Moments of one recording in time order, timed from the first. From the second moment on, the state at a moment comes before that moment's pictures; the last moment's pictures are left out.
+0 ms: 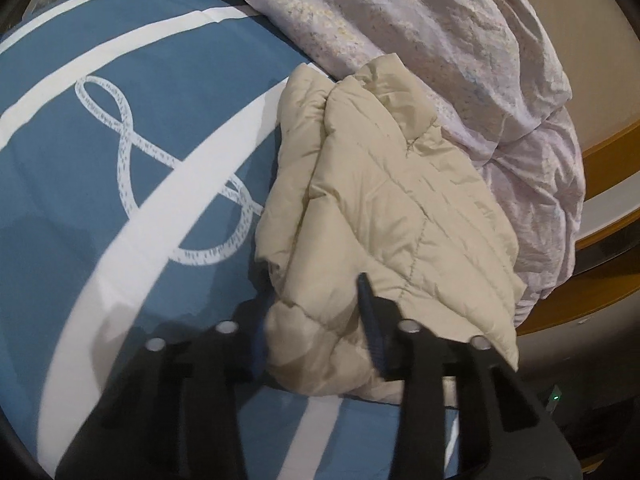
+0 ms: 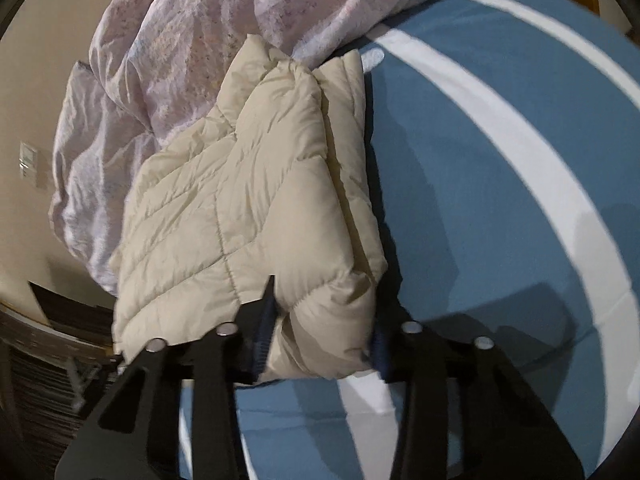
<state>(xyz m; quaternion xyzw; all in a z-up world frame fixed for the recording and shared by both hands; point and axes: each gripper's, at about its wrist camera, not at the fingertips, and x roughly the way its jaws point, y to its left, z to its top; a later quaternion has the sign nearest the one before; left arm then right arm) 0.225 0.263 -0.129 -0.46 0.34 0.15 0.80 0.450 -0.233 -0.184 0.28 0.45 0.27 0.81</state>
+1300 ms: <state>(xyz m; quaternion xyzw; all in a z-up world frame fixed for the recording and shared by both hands) 0.126 0.282 -0.115 -0.44 0.34 0.14 0.82 0.328 -0.208 -0.118 0.09 0.34 0.23 0.91</state>
